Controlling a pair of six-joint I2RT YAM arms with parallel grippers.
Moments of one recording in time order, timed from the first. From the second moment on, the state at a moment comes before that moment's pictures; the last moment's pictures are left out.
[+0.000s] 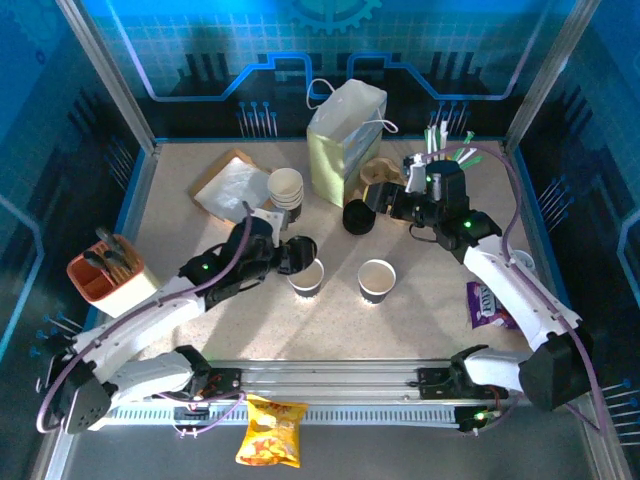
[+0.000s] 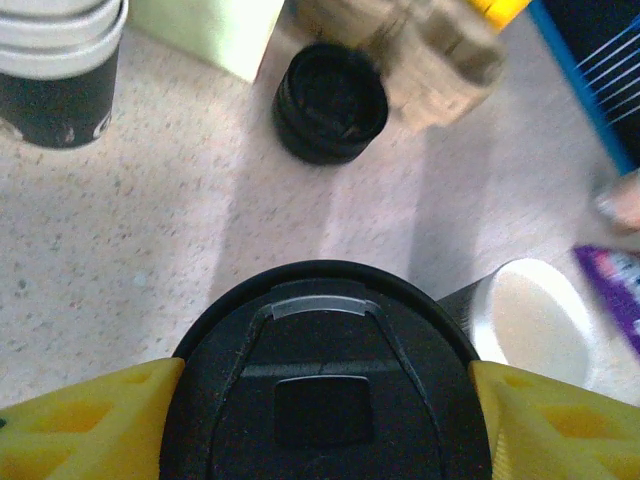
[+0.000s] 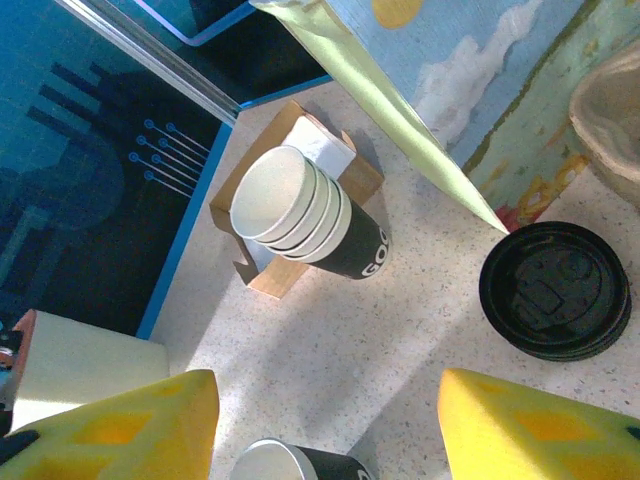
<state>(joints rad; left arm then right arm) -0.68 1.10 0.82 -0.37 -0.02 -0.53 0.35 1.24 1.08 -0.33 -0.35 0.58</state>
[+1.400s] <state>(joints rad) -0.79 1.28 0.82 -0.35 -0.17 -0.33 0.36 1.29 1.04 -0.33 -0.35 0.56</state>
